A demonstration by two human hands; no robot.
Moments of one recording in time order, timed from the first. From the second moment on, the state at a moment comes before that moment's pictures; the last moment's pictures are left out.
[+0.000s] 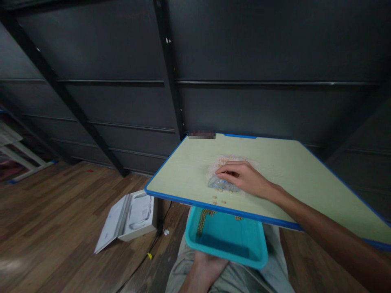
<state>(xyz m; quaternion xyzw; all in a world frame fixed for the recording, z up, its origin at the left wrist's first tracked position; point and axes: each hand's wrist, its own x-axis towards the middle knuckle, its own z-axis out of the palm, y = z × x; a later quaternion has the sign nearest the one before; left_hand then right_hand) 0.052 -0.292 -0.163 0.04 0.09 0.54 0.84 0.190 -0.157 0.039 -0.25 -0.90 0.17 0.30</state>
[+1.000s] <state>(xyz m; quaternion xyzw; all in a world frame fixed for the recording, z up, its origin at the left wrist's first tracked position) 0.053 -0.291 -0.156 0.04 0.10 0.55 0.83 0.185 -0.167 0.041 -0.23 -0.90 0.27 0.26</state>
